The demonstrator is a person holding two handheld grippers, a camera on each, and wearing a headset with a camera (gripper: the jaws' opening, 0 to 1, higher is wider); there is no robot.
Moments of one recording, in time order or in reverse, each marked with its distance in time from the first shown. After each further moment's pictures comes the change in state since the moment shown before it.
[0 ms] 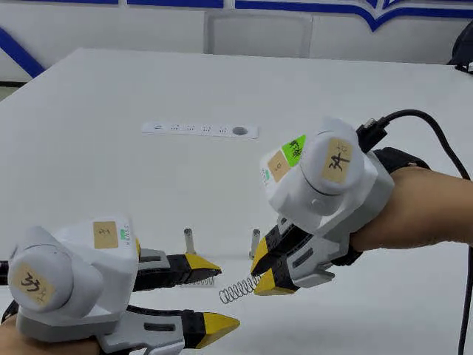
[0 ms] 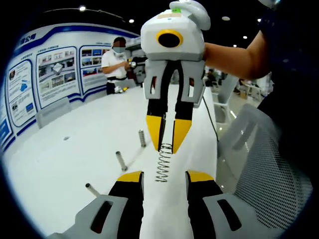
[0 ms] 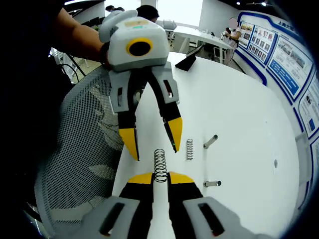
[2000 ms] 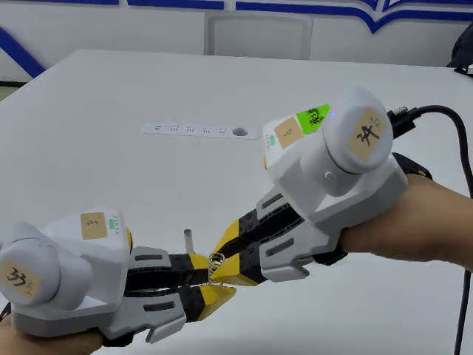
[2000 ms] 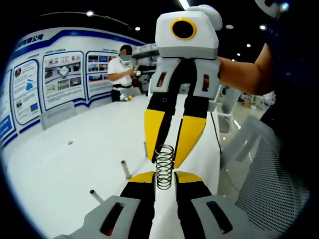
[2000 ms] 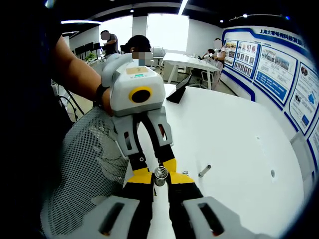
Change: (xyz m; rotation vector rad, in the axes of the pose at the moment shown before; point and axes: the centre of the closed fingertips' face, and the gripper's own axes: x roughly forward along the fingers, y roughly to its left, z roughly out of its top) left arm -0.003 0.007 0.019 -0.037 -0.091 0.032; right arm -0.014 -0.006 0.053 0.072 -0.263 -0.077
